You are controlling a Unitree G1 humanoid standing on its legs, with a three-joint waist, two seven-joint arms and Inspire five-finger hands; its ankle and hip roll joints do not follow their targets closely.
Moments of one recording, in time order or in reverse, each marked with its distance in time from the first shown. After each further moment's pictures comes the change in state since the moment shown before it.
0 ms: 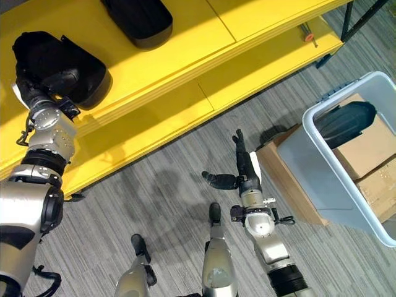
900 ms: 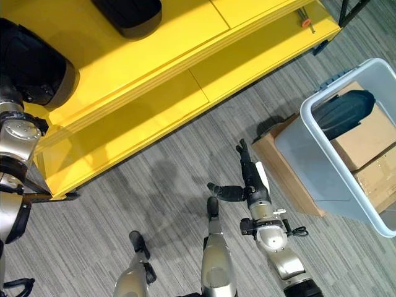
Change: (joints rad) left arm 0.066 0.238 -0.314 0.034 0.602 0.057 -0.026; right arm 0.123 -0.116 0.027 -0.073 0.063 -0.054 0.018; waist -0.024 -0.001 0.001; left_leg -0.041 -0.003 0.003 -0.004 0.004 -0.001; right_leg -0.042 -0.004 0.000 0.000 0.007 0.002
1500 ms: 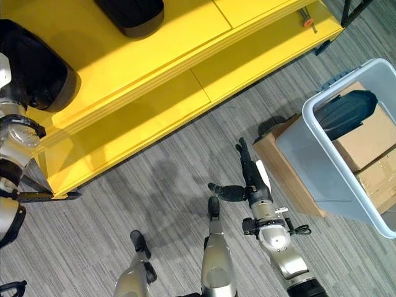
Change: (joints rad) left arm 0.020 0.062 -0.166 -0.051 0.242 -0.001 0.006; right arm 0.006 -0.030 -0.002 -0.002 -0.001 -0.009 0.014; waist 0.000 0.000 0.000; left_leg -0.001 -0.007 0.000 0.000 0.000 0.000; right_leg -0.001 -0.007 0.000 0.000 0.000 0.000
